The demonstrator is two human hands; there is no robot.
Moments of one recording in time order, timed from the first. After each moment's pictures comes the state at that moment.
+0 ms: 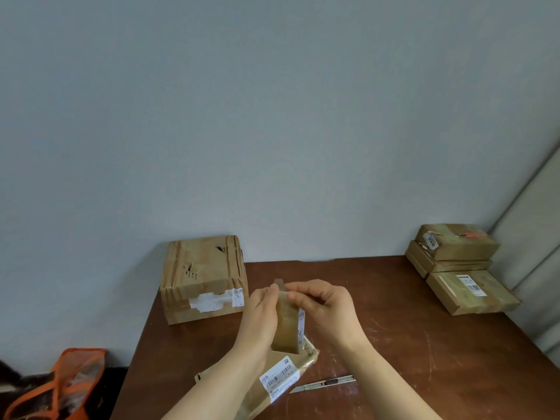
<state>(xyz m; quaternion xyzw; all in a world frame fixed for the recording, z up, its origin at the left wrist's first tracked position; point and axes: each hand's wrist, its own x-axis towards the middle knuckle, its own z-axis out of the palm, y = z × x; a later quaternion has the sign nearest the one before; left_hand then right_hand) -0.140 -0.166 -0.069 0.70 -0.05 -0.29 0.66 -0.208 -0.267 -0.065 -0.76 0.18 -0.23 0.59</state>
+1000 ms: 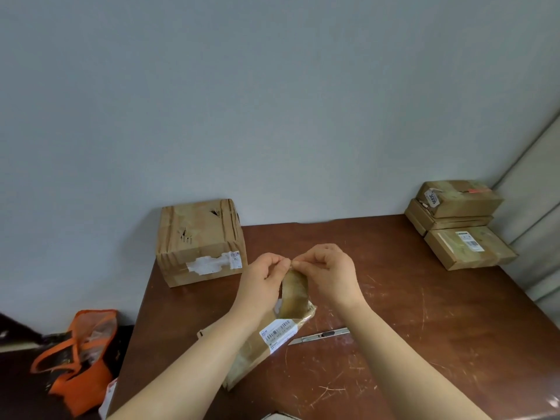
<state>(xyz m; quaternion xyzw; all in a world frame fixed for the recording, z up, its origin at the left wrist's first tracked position) -0.132 -0.168 -0.096 0.77 -0.23 -0.22 0.56 -0.209 -0.283 -0.089 -0.79 0.28 -0.20 0.50</state>
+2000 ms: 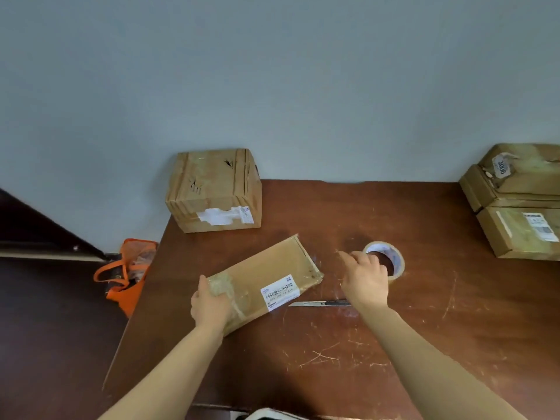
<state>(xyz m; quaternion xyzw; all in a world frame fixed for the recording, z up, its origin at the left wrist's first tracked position) -0.138 -0.110 -0.224 0.87 0.20 -0.20 0.40 -0.236 -0.365 -0.228 -0.95 0.29 0.02 0.13</state>
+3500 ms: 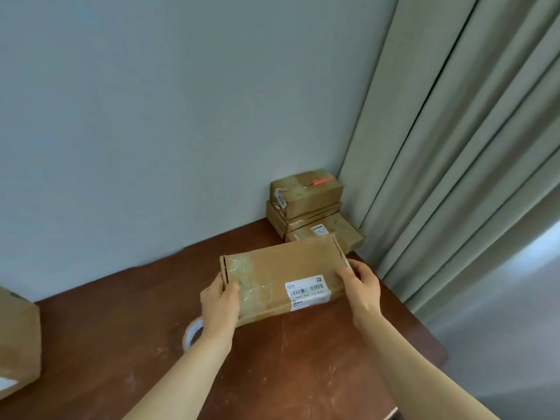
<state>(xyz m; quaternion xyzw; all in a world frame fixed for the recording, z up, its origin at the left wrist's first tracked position) -0.230 -0.450 -0.152 0.74 -0.11 -0.36 0.56 -0.408 -0.588 -0.163 -0.49 0.59 -0.37 0.52</state>
